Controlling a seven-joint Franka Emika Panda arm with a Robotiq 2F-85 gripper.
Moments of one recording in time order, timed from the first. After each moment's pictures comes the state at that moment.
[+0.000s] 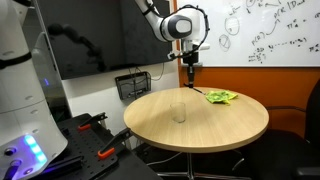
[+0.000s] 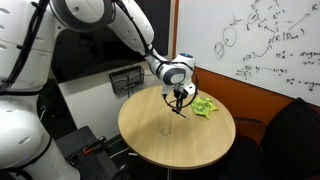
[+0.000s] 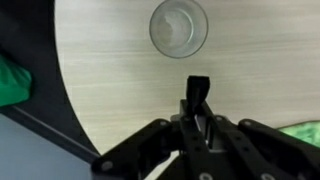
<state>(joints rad) 0.01 0.50 -0.18 -1.99 0.20 2.51 0.65</state>
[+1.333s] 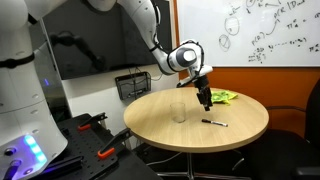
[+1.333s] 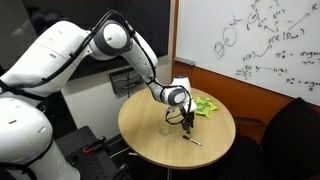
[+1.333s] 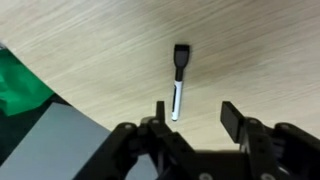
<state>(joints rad) 0.25 0.90 -0.46 -1.80 0.12 2.72 1.19</state>
